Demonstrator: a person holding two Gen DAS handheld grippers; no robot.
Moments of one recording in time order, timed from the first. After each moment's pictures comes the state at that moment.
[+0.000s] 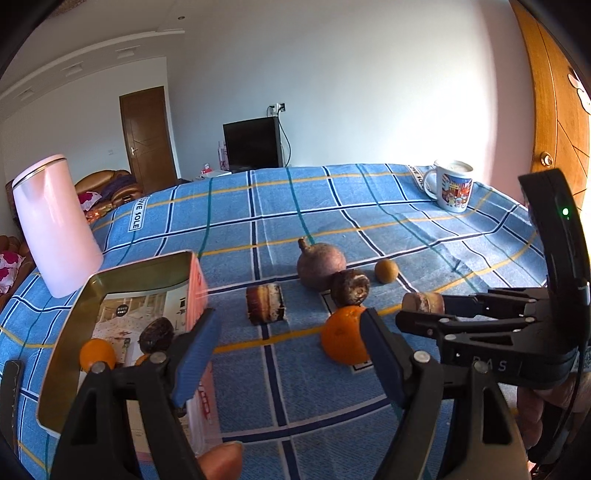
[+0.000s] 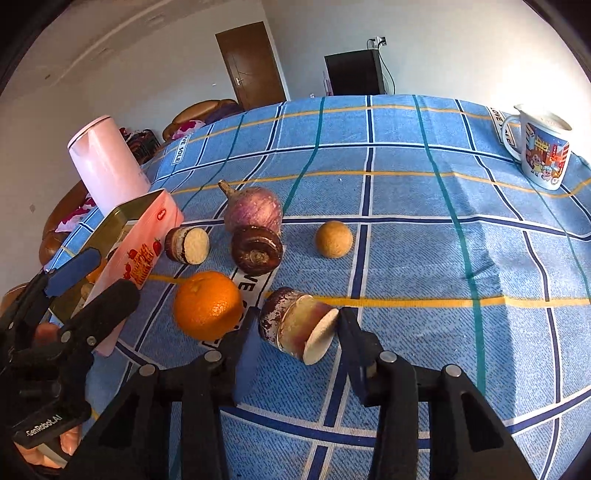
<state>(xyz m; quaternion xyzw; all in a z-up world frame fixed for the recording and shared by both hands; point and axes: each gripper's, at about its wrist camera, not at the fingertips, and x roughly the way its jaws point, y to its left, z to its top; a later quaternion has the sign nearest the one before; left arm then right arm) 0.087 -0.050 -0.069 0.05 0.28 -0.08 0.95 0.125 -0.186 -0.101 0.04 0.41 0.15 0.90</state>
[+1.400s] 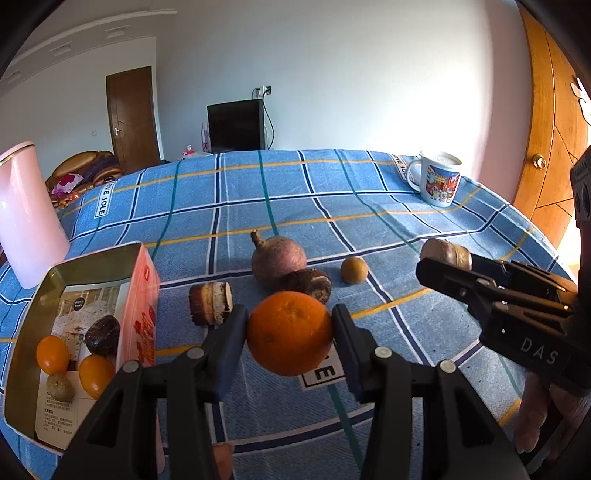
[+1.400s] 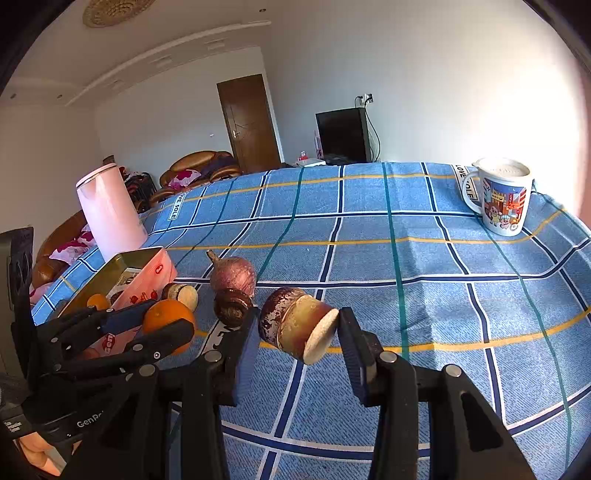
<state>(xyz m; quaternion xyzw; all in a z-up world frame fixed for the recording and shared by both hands) 0.104 -0.074 -0.077 0.02 0.32 -0.11 0.94 0.104 -0.219 -0.069 0.04 0.30 0.13 0.95</state>
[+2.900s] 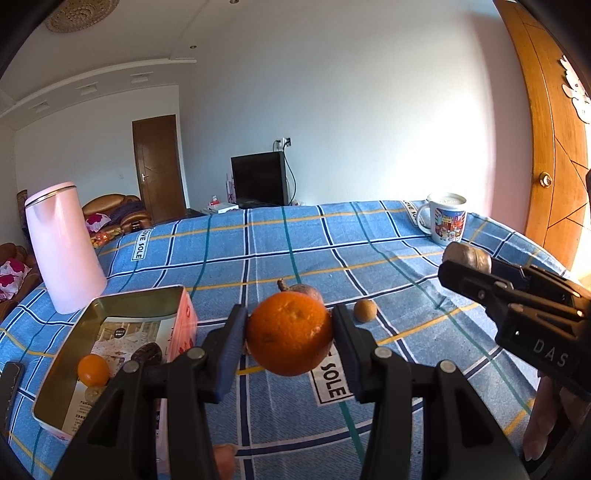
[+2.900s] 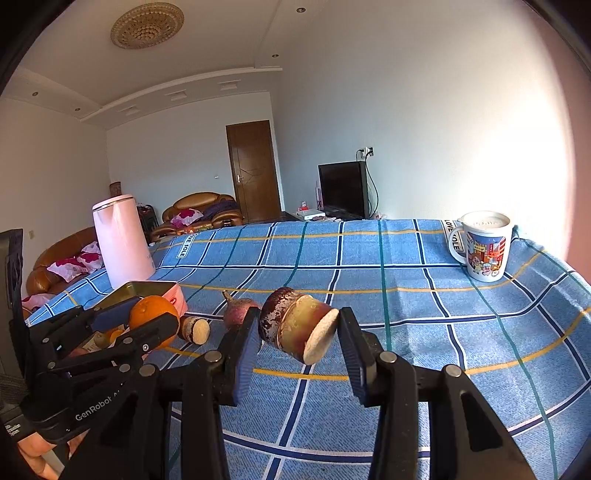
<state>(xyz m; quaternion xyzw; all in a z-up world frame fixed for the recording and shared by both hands) 0.068 -0.072 -0.058 0.04 0.21 -0.07 0.98 0.067 -0.218 -0.050 0.02 0.19 0.12 0.97</state>
